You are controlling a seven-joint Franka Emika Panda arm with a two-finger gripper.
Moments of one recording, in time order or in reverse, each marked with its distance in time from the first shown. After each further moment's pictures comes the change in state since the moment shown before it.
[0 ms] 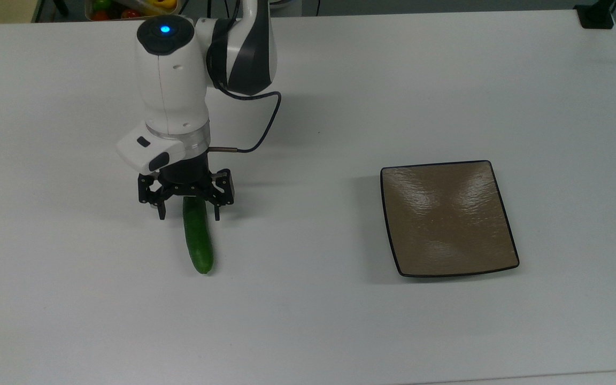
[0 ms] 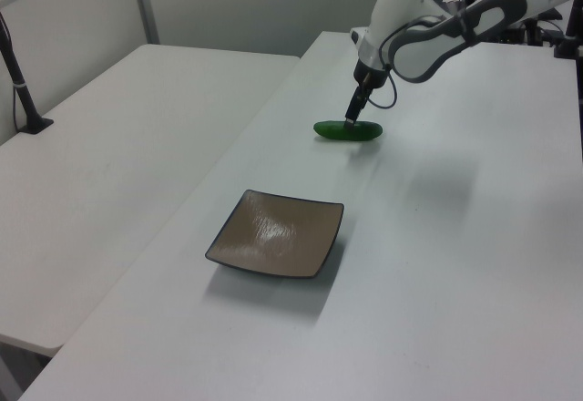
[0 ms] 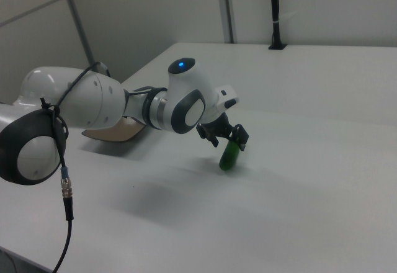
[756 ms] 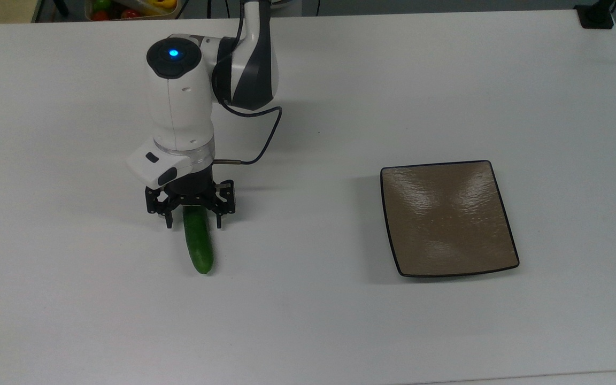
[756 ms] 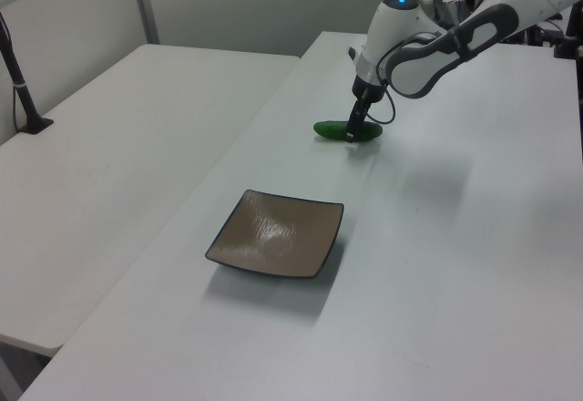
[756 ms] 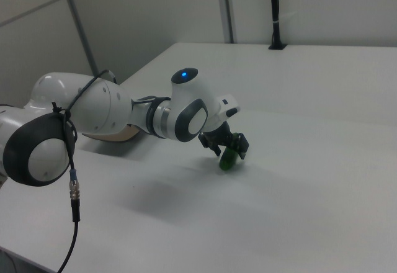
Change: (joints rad) arm 0.001 0.053 0.001 0.009 -0.019 0.024 -0.001
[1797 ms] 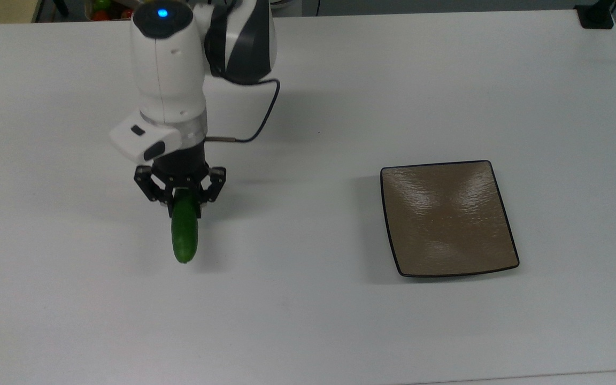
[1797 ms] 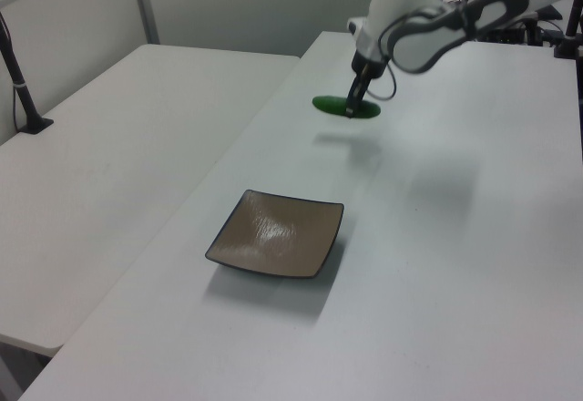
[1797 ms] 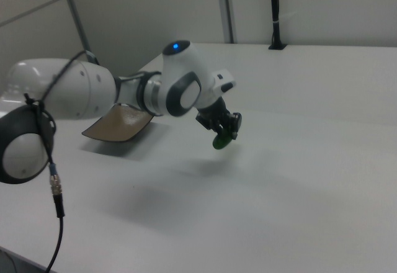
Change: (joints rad) arm -0.001 -0.101 0.000 0.024 -0.008 -0.103 -0.001
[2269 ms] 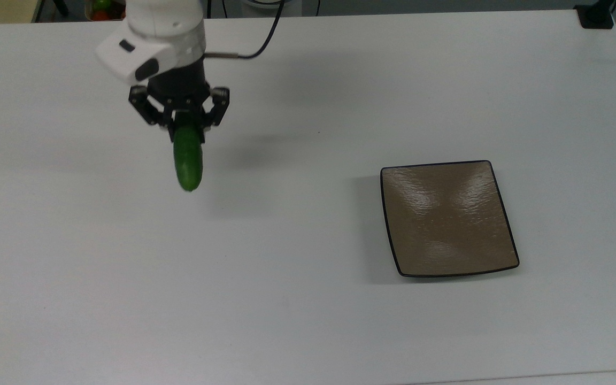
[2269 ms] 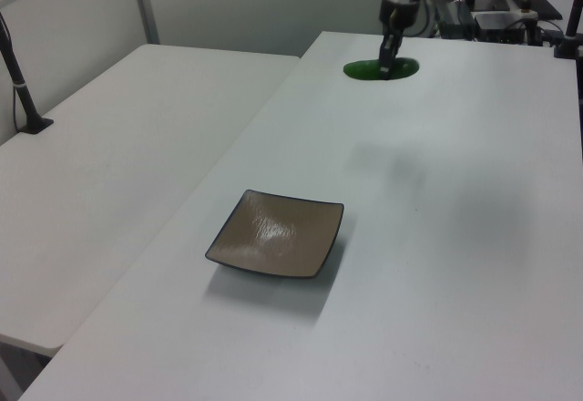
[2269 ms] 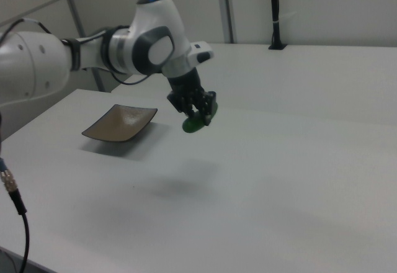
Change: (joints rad) arm 0.021 -0.254 0.003 -0.023 0.000 -0.417 -0.001
